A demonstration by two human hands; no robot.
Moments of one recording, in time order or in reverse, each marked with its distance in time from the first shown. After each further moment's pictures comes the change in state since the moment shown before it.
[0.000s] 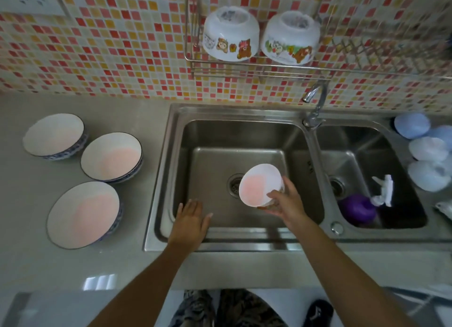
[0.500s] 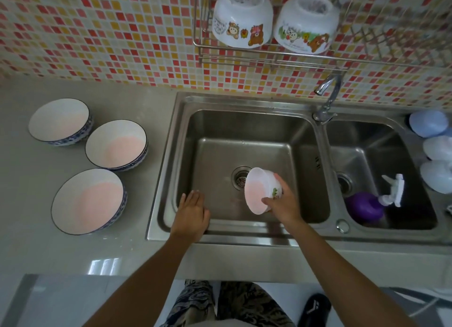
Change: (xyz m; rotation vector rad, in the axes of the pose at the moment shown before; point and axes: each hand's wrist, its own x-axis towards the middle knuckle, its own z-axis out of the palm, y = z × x) left_hand 0.001 -0.001 0.000 -0.018 0.013 -0.019; right_hand 0.010 0.031 0.005 -0.499 0.009 -0.251
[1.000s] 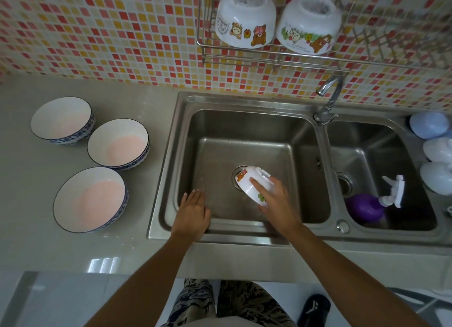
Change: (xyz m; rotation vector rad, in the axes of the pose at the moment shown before) left_hand -0.001 -0.002 0.002 -0.031 0.013 -0.007; right_hand -0.003 0.013 0.004 -0.934 -0.099 -0.631
